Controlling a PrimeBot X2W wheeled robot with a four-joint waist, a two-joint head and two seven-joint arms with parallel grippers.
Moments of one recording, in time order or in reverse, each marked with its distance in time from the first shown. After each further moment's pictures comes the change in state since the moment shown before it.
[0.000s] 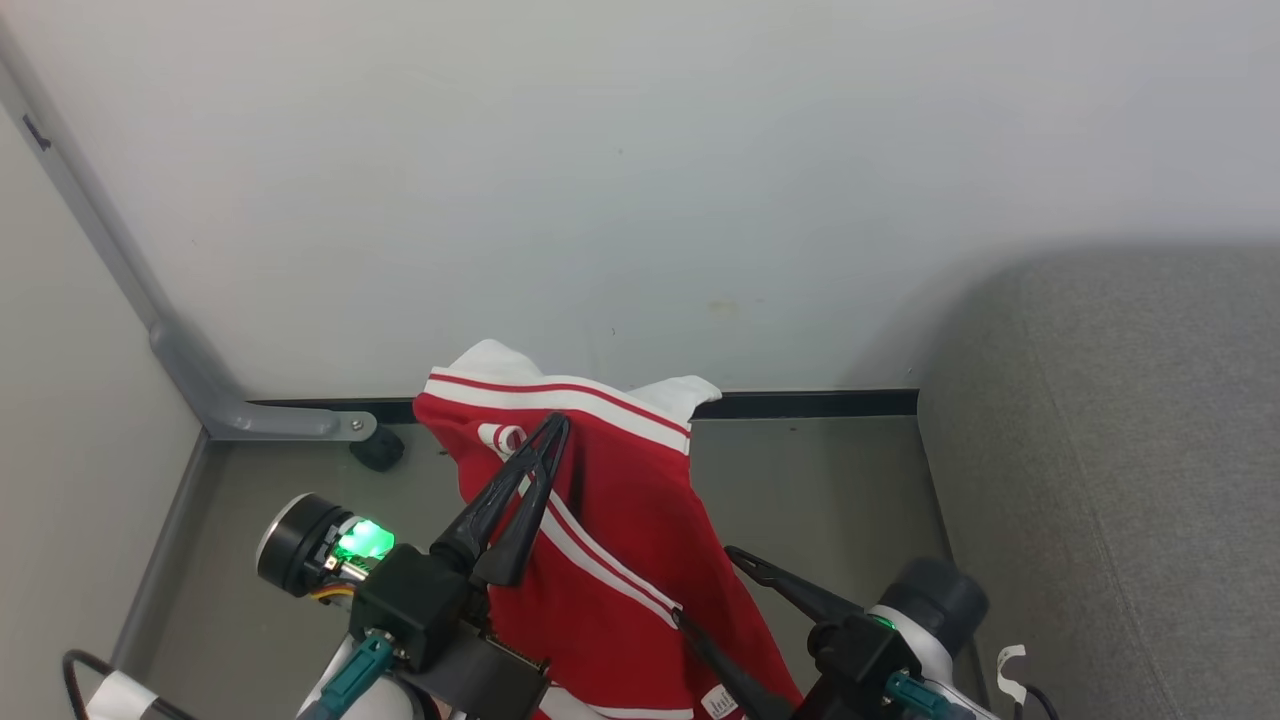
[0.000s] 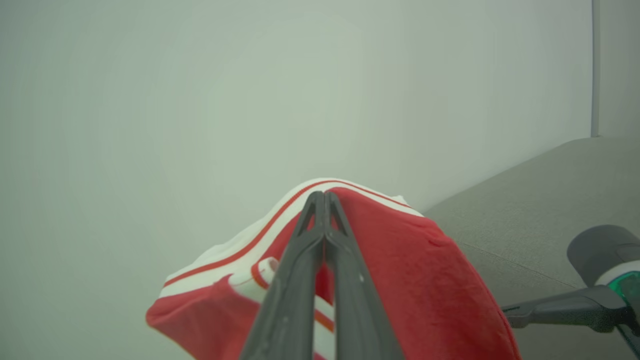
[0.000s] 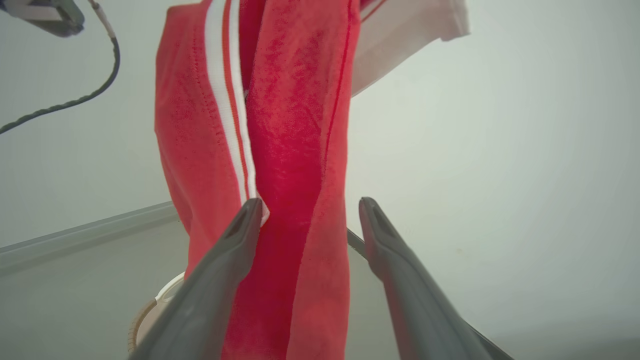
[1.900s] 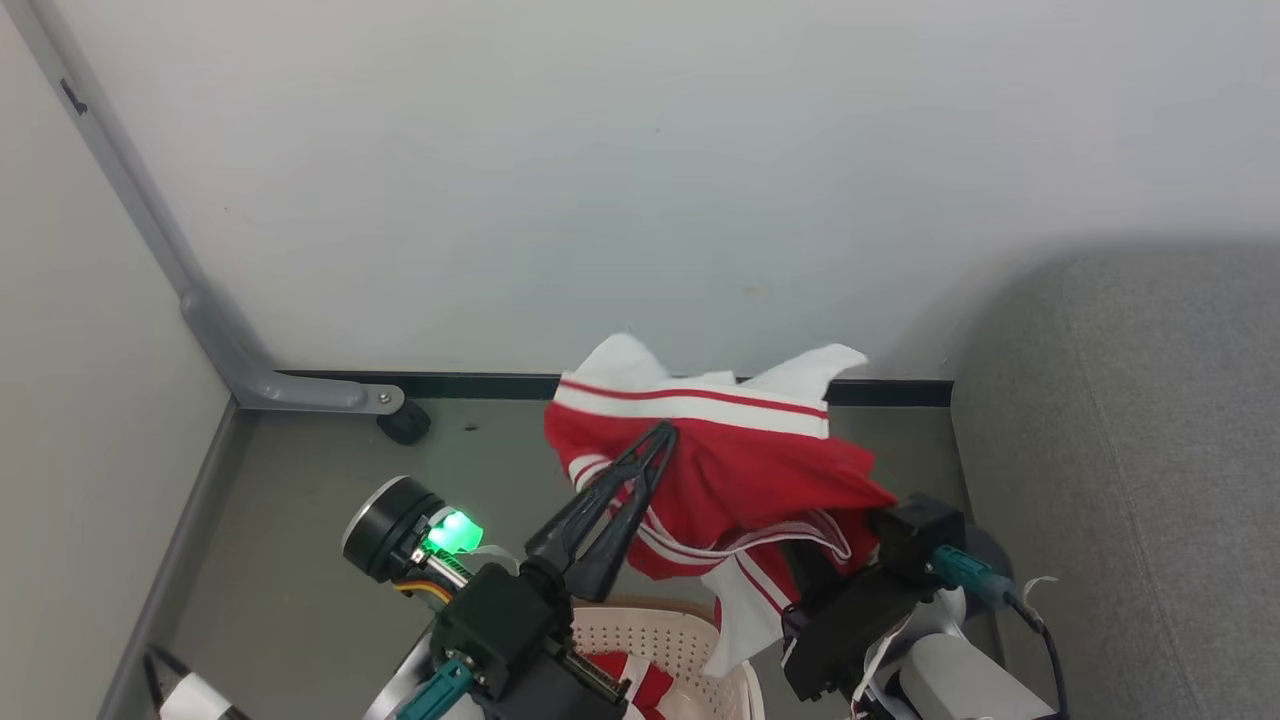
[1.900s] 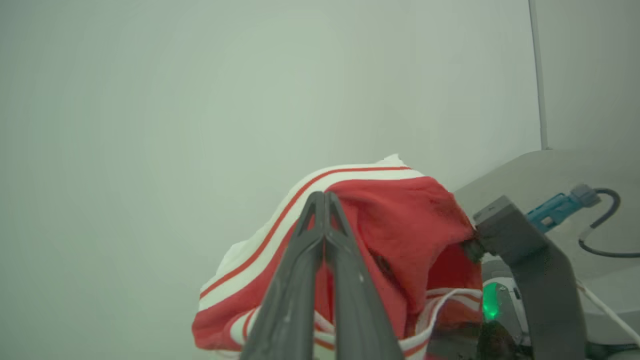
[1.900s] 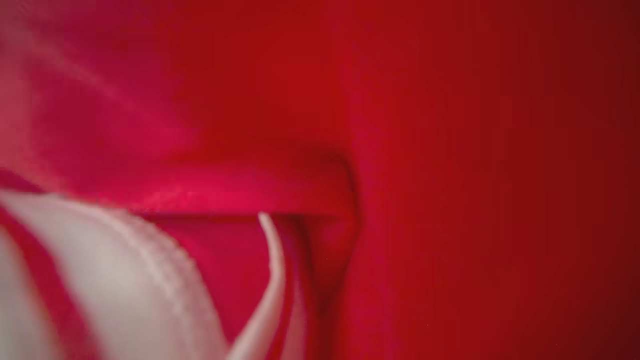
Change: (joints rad) left arm -0.044 -0.052 -0.095 -0.058 0.035 -0.037 -0.007; right arm -0.132 0.115 -0.098 0.224 0.336 -0.075 0.000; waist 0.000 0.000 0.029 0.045
